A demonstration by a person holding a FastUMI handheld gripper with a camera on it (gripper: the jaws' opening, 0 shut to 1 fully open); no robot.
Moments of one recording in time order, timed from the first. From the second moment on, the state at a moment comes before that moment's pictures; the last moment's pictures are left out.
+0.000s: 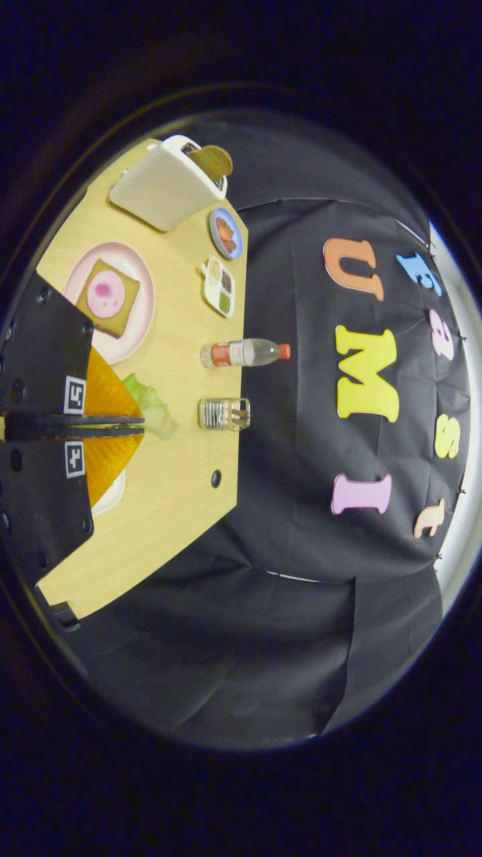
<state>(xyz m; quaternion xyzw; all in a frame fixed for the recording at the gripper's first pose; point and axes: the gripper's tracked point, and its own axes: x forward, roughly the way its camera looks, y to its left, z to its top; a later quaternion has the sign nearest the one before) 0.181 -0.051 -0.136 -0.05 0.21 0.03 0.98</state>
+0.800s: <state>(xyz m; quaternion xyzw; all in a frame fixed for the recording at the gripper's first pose) 0.126 0.148 -0.171 -0.12 0.22 0.19 0.95</state>
